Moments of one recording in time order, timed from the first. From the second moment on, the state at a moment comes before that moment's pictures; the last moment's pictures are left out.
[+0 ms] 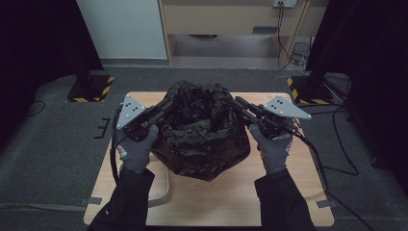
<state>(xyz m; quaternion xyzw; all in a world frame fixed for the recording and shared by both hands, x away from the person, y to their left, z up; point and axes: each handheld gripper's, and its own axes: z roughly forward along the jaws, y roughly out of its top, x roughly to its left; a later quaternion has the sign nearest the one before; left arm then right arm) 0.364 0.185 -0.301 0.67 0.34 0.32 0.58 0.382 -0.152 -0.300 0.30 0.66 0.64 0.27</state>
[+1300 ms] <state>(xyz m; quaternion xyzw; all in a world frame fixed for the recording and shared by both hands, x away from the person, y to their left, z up) 0.354 0.175 -0.290 0.62 0.29 0.29 0.66 0.373 -0.141 -0.285 0.22 0.66 0.67 0.26</state>
